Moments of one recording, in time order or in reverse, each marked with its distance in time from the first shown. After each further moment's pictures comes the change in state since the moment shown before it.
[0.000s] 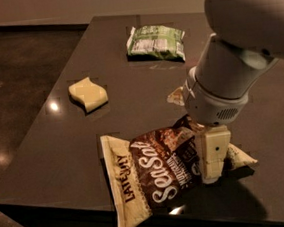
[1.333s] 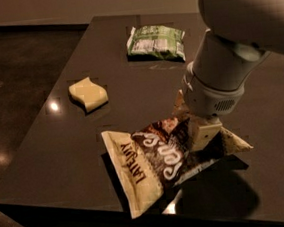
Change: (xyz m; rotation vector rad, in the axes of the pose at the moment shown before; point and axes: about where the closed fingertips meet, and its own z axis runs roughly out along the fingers) arm 0.011 -0.017 0.003 -0.002 0.028 -0.017
